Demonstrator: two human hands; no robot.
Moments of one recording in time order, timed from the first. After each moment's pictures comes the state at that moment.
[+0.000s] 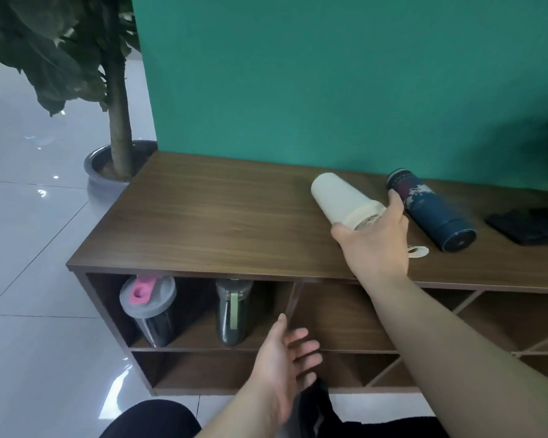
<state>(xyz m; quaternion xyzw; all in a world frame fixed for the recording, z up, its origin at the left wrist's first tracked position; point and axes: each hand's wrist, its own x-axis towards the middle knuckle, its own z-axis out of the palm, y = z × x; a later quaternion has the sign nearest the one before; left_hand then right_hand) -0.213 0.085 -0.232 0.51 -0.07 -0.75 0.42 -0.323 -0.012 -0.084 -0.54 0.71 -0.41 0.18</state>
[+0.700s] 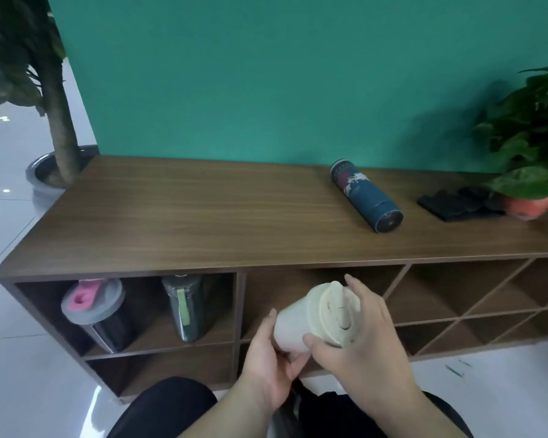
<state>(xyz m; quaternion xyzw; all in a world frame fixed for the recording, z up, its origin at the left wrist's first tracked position) -0.282 0.090 -0.242 0.40 0.01 -0.79 0.46 -0.410 0.139 -0.120 -0.63 0.67 -0.30 0.25</state>
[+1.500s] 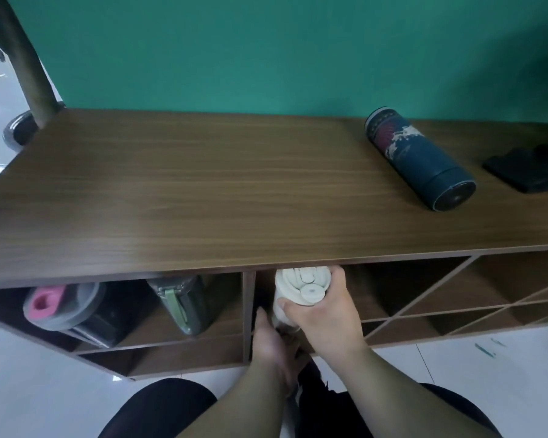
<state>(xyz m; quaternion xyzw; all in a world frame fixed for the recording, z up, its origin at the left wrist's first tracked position) -0.281 0.026 -0.318 0.47 0.11 -0.77 0.42 -0.364 0.024 -0.230 -0.51 0.70 -0.33 0.39</state>
